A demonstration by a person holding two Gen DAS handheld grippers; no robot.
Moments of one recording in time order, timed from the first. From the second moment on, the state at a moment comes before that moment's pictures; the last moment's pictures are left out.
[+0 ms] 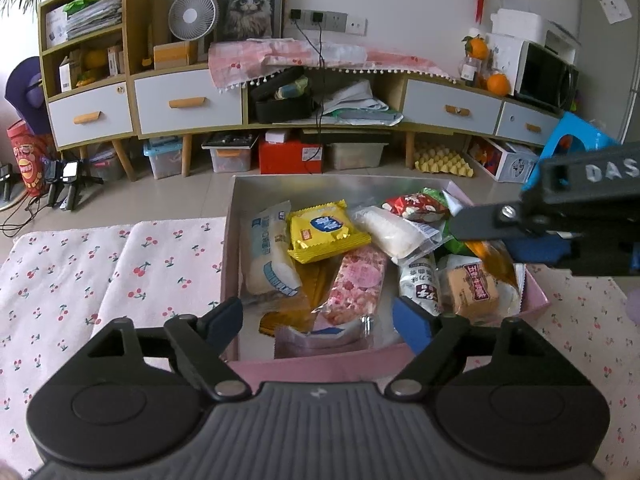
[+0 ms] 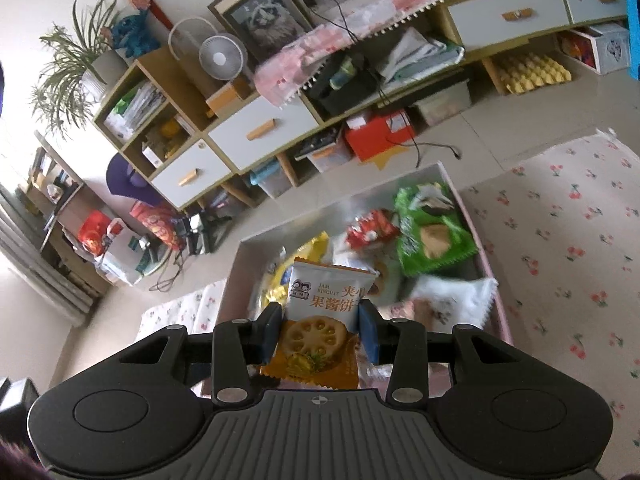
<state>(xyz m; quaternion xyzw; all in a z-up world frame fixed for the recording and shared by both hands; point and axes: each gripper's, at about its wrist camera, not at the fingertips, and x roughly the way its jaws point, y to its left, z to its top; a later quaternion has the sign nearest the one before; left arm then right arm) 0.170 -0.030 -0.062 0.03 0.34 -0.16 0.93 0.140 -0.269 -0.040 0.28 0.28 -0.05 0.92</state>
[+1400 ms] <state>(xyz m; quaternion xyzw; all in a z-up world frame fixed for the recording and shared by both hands) 0.091 -0.003 -0.016 0.02 0.43 -0.05 0.90 0.016 -0.283 -0.004 0.16 0.31 -0.21 0.91</state>
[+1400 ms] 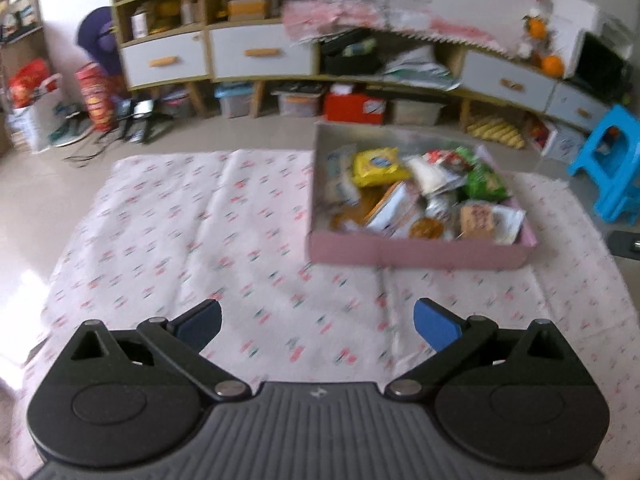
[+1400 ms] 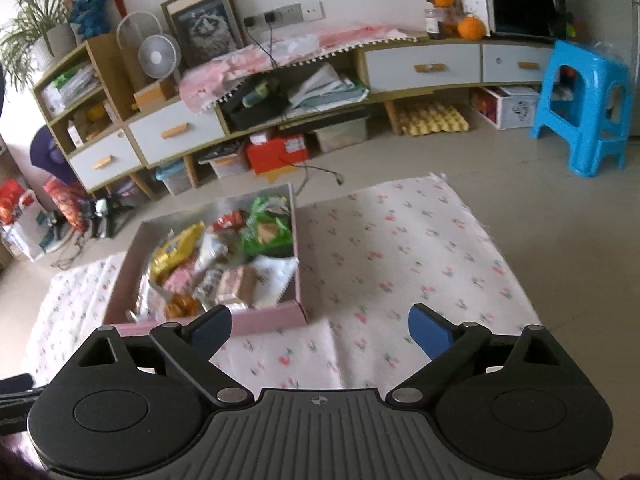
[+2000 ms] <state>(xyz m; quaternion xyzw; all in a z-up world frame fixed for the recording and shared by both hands) 0.024 -0.011 -0.017 0.00 0.45 -0.05 0.89 -0.041 -0.218 -0.021 0.11 0.34 -0.17 0.92</state>
